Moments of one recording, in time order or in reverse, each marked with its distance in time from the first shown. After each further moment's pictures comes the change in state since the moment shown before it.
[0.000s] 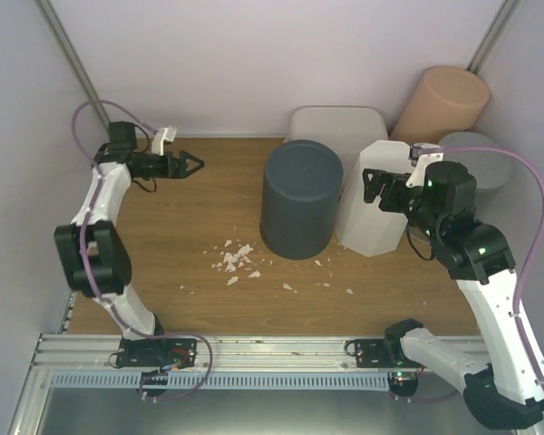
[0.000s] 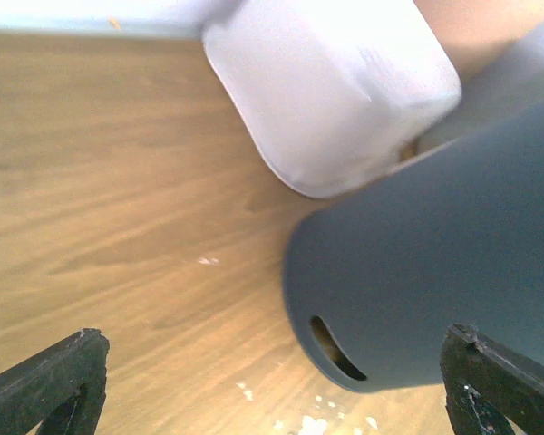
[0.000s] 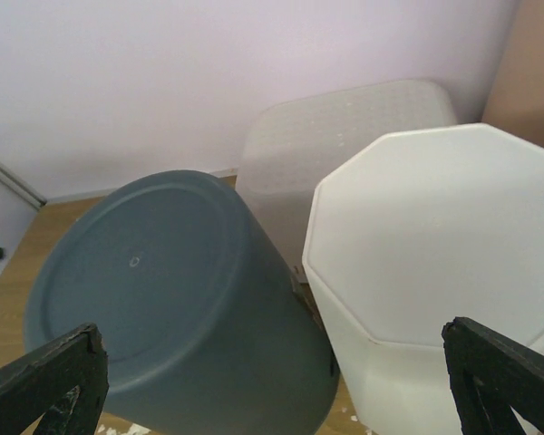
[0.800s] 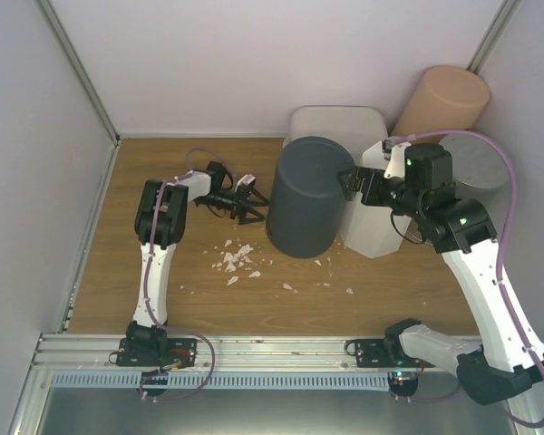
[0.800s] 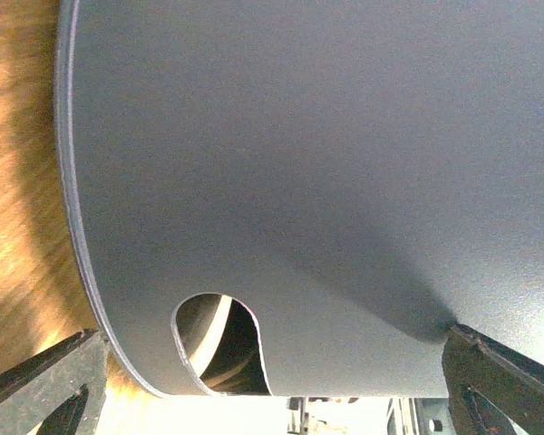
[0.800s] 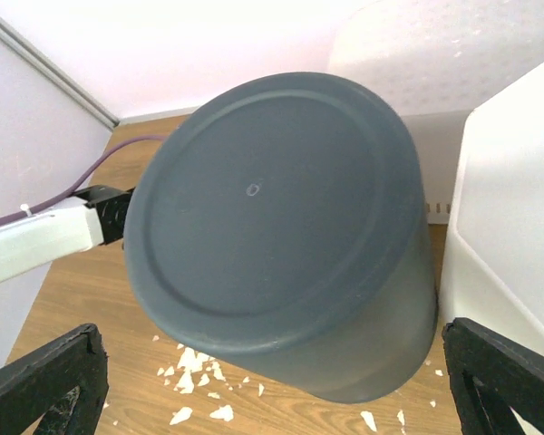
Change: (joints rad) left arm -0.366 0.584 0.150 -0.051 0.440 -0.167; right arm 0.000 0.147 0.076 -0.060 -0.251 0.039
